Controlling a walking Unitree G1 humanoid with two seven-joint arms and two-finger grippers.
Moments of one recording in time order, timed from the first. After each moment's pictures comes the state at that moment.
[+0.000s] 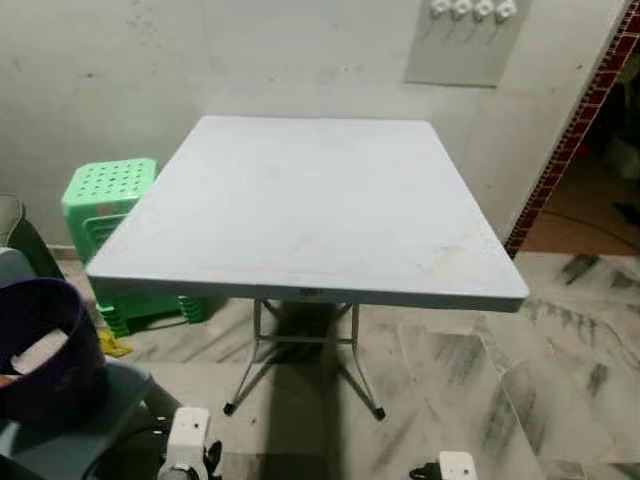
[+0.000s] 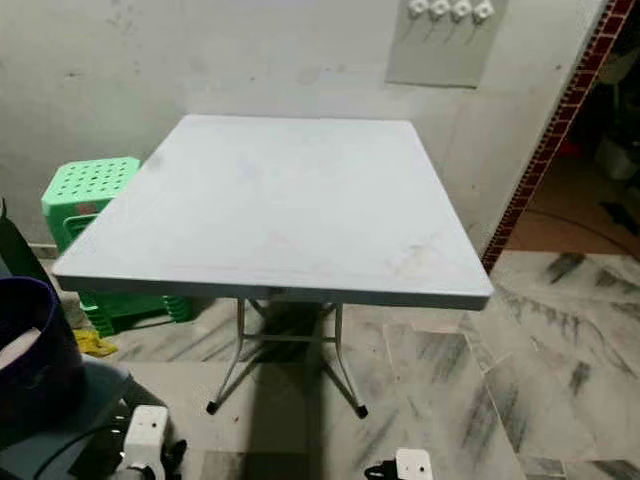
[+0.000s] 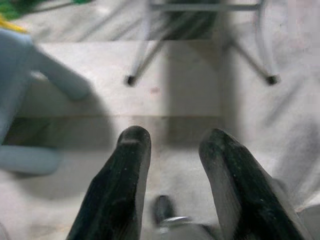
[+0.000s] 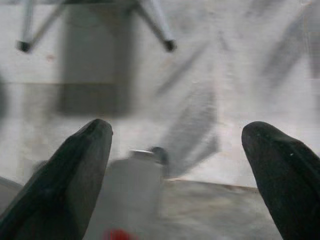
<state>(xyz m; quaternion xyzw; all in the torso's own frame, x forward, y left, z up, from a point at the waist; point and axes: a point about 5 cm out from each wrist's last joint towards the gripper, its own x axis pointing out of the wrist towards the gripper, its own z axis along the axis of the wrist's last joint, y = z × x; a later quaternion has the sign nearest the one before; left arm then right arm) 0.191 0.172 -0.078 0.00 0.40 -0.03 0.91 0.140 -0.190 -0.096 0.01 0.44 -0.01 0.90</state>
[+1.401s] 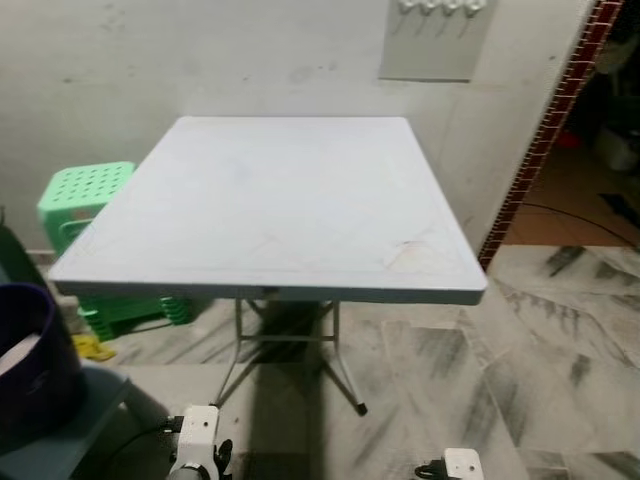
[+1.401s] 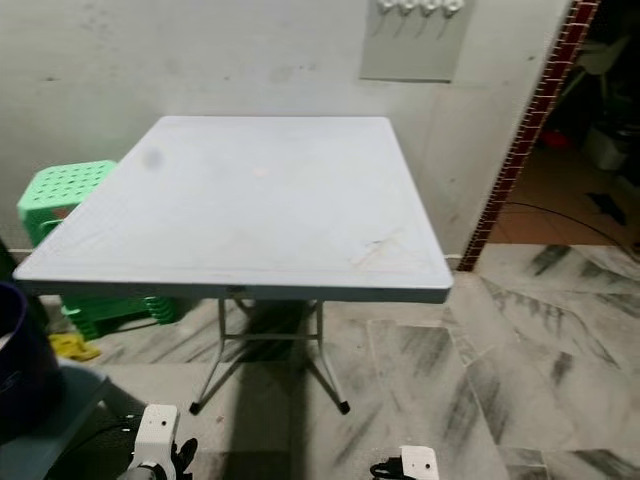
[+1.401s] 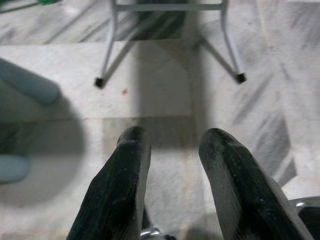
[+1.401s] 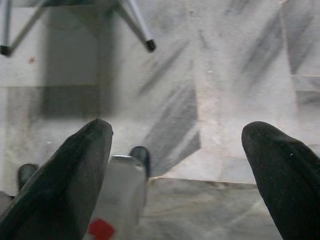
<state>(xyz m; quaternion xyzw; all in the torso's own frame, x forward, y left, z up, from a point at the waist) 0.191 0.173 -0.079 0.00 0.41 -0.03 0.91 0.144 -0.189 -0.096 0.00 0.44 -0.01 0.90</state>
